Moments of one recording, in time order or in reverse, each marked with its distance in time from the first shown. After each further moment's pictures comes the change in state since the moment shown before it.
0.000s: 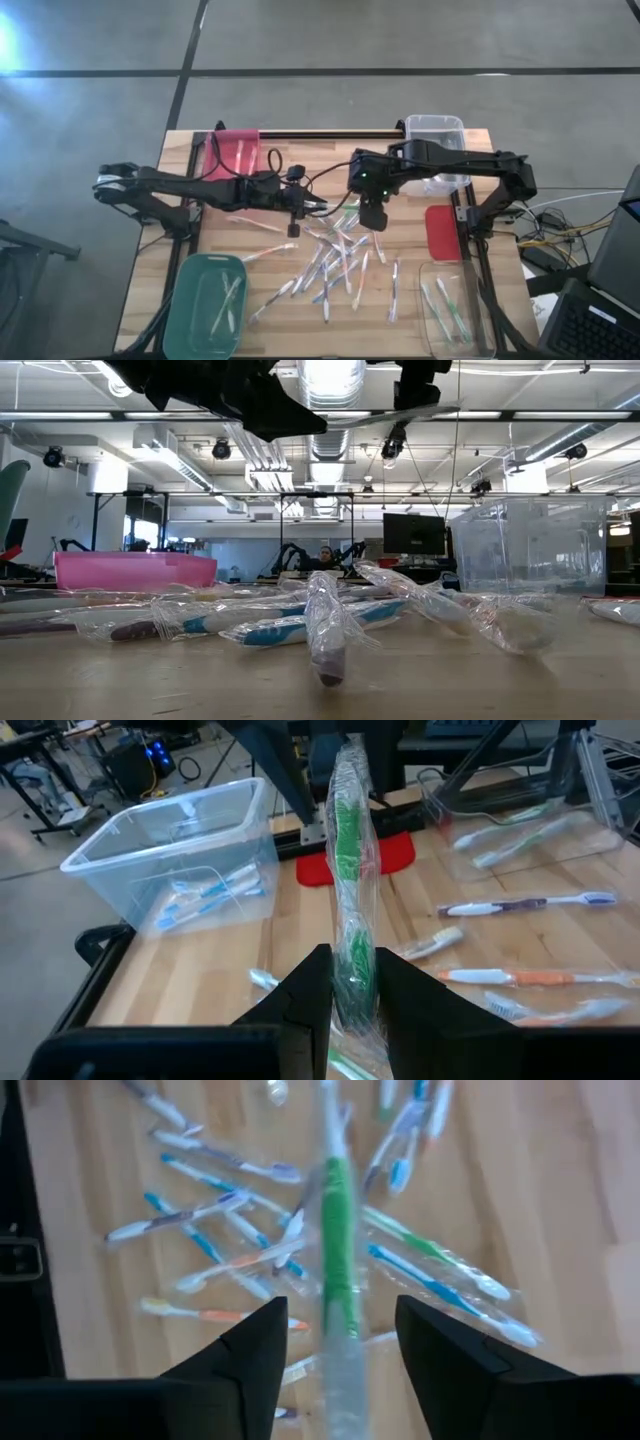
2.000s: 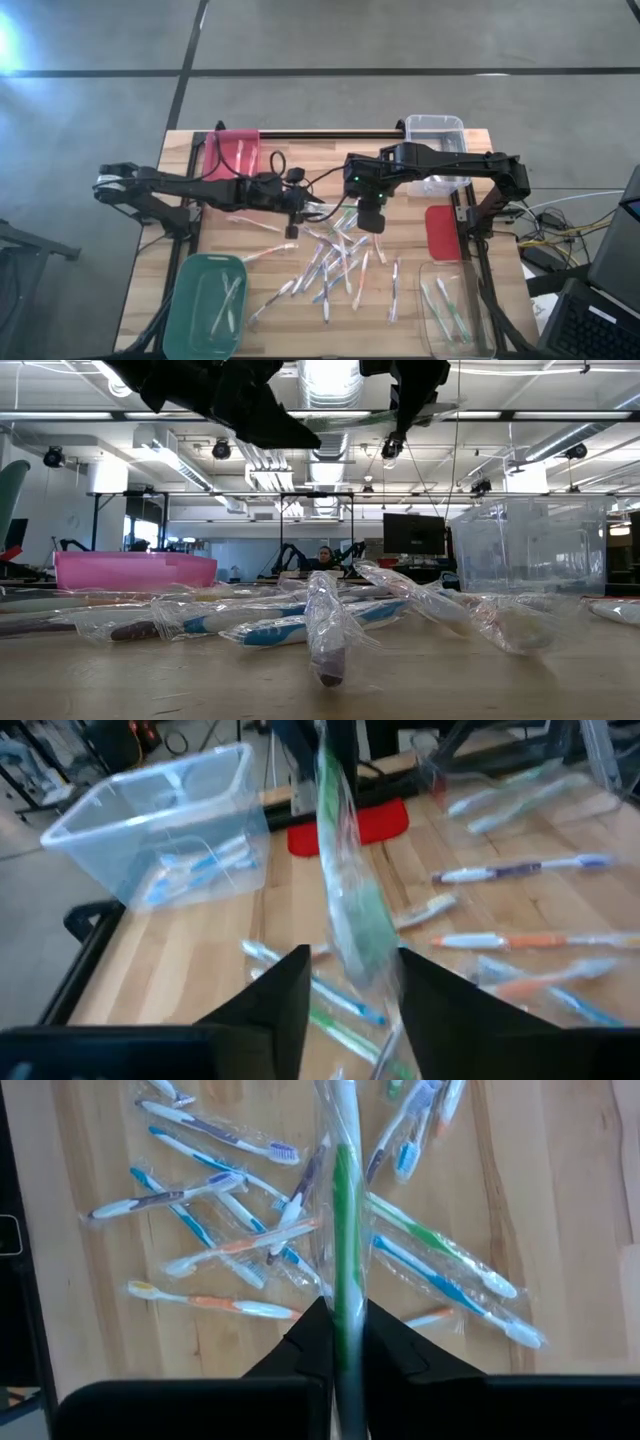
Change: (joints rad) left arm 0.000 -0.001 -0.002 -0.083 -0.001 0.017; right arm -0.002 0.045 -0.002 -0.013 -0.011 -0.041
